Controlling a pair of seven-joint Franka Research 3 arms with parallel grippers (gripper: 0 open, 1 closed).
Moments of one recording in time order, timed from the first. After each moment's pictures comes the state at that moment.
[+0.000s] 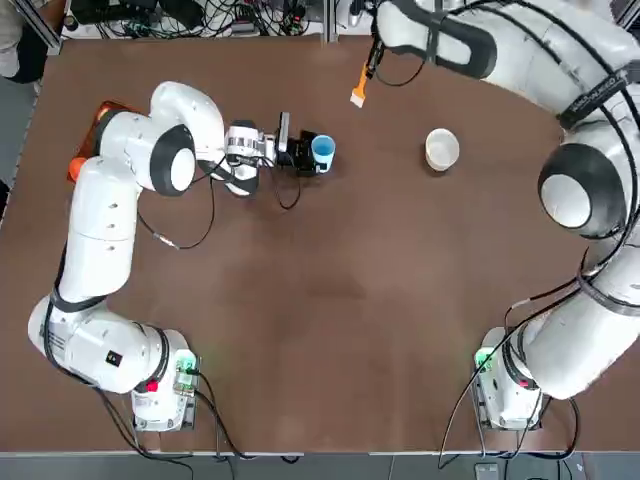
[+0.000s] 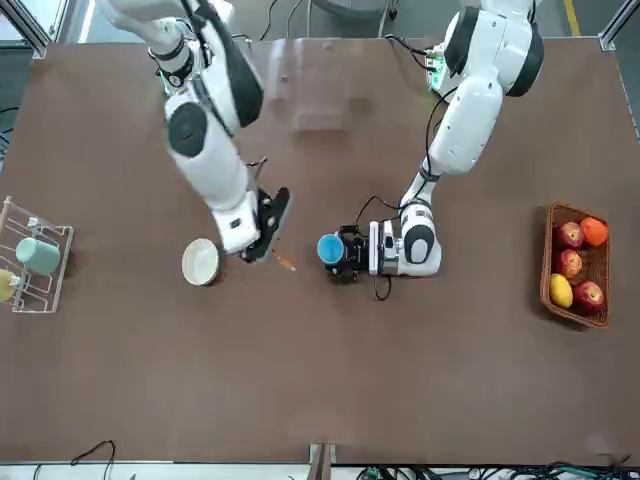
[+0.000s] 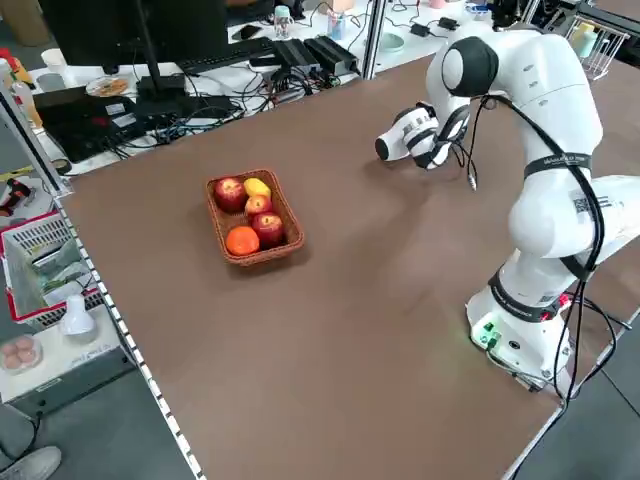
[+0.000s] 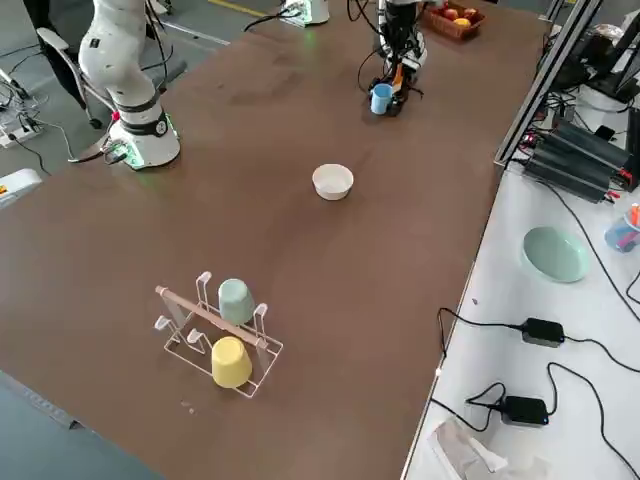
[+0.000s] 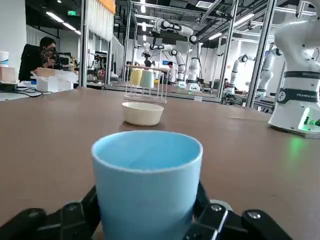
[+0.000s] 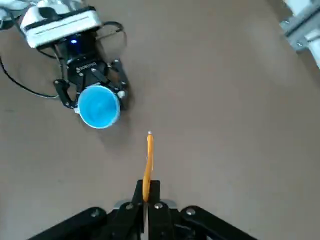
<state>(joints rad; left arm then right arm) -0.38 1.00 -0.08 -1.66 -1.82 1.85 2.58 0.57 0.40 0.04 -1.51 0.09 2.09 -0.57</state>
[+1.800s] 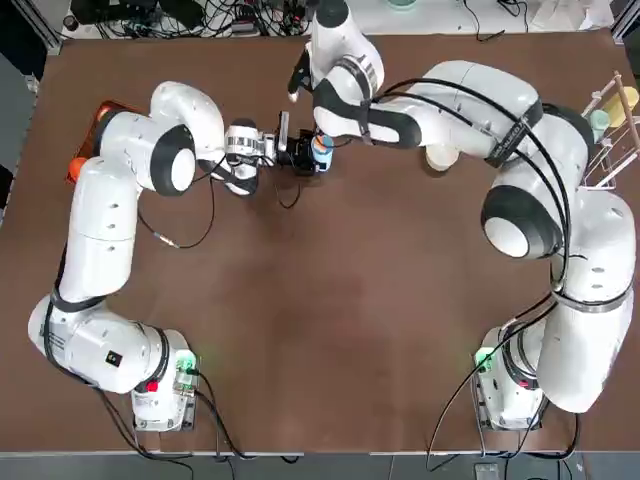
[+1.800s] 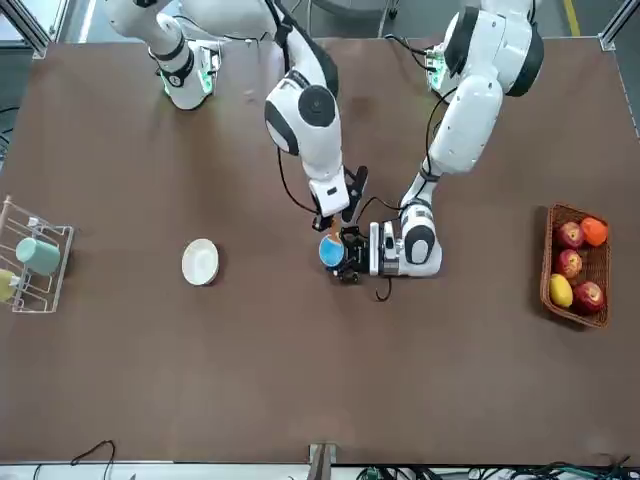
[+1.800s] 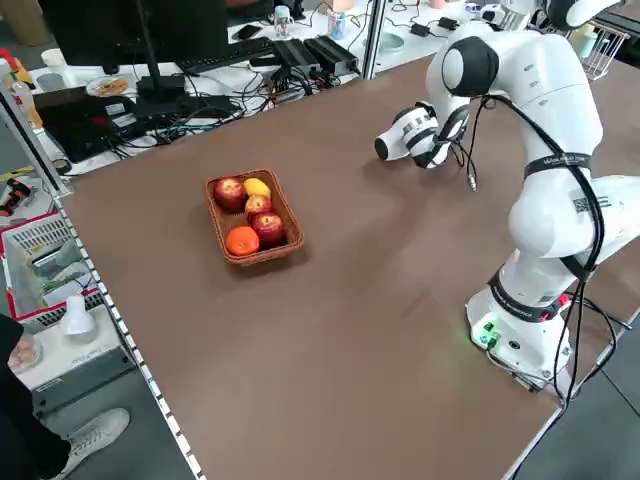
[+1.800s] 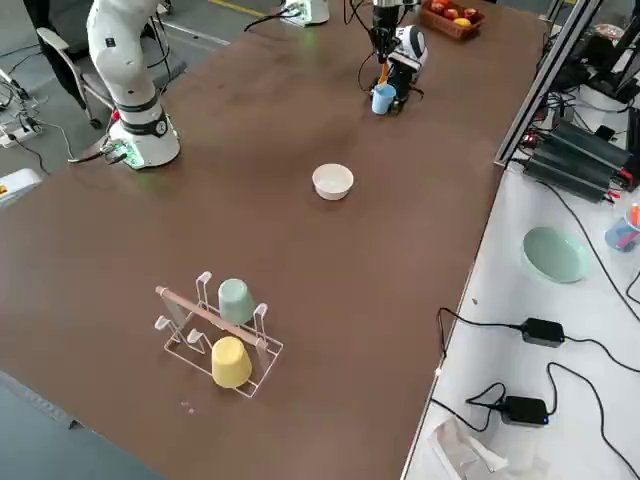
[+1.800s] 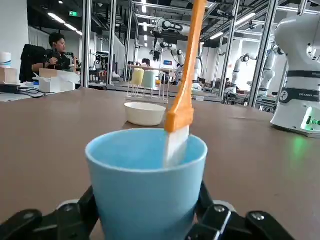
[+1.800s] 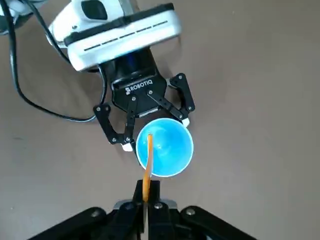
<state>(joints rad) -0.38 1.00 -0.08 -1.66 -1.82 1.85 2.58 0.85 0.61 -0.03 -1.39 -0.02 2.11 -0.30</state>
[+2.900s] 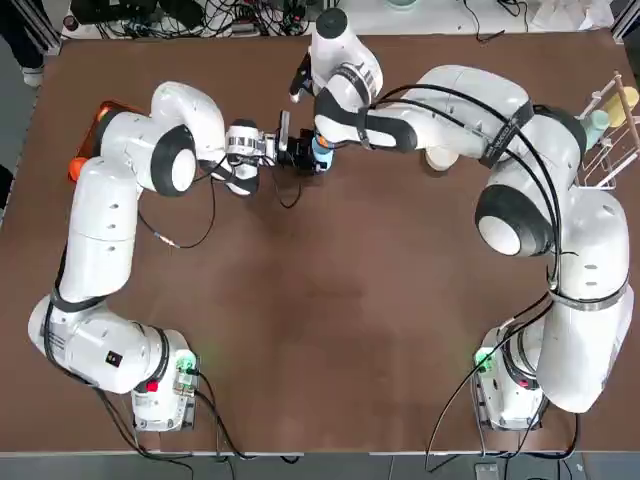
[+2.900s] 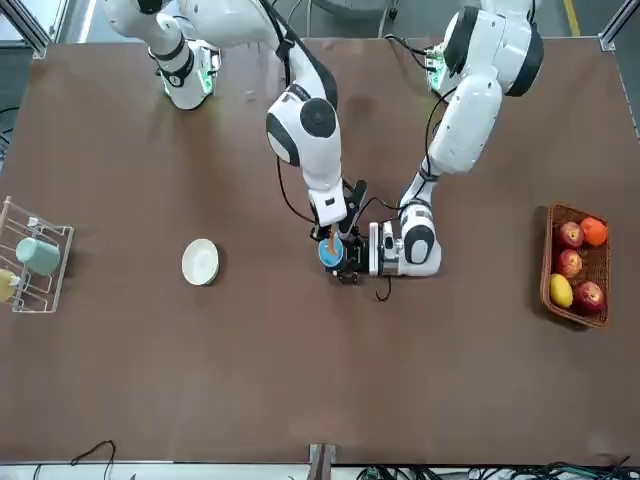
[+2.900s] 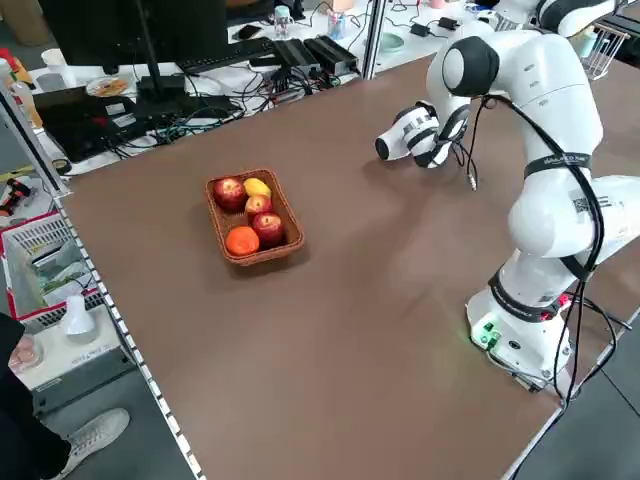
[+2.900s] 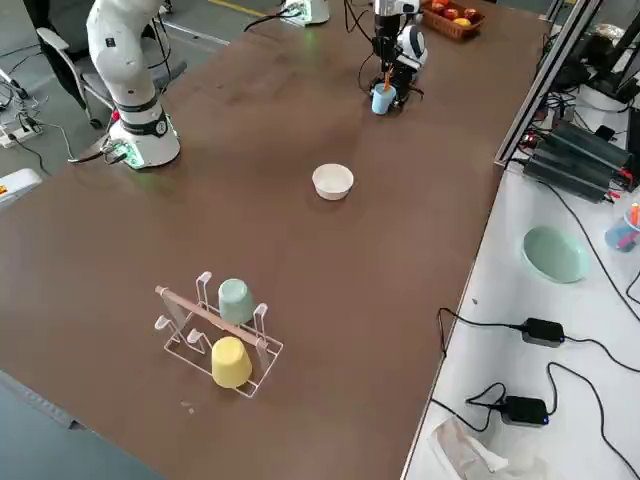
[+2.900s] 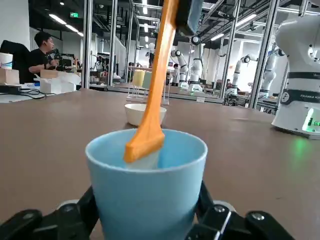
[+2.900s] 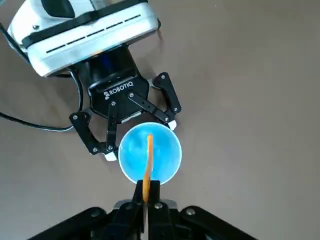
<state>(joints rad) -0.38 1.00 -0.08 -1.66 -1.83 1.85 2.58 0.84 0.64 -0.04 -1.39 -0.06 2.16 -0.20</state>
